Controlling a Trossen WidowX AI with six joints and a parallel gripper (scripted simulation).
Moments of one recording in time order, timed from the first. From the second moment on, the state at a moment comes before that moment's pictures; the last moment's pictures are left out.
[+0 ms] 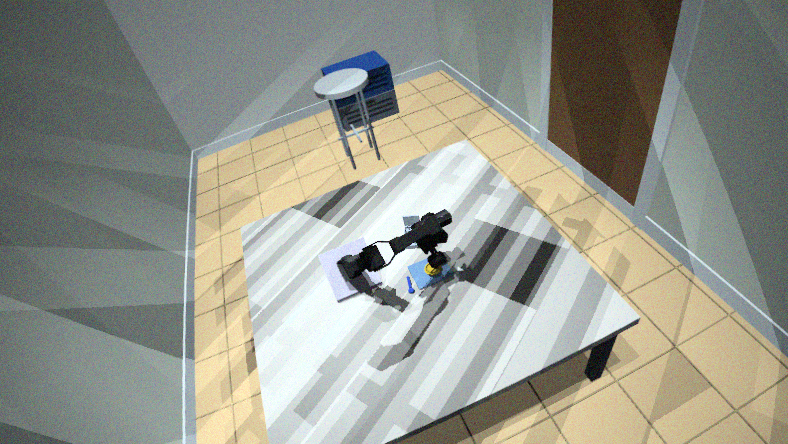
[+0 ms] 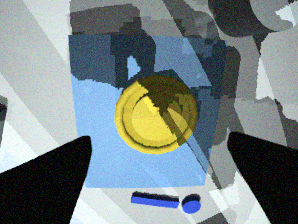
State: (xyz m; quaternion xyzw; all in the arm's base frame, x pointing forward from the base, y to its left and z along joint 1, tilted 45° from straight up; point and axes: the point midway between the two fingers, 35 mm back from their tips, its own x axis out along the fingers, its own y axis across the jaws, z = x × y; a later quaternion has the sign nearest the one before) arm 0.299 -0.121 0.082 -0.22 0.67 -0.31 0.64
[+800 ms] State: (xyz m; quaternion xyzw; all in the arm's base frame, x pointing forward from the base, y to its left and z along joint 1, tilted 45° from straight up) arm 0.297 -0.148 0.056 -0.22 0.67 -0.31 0.64
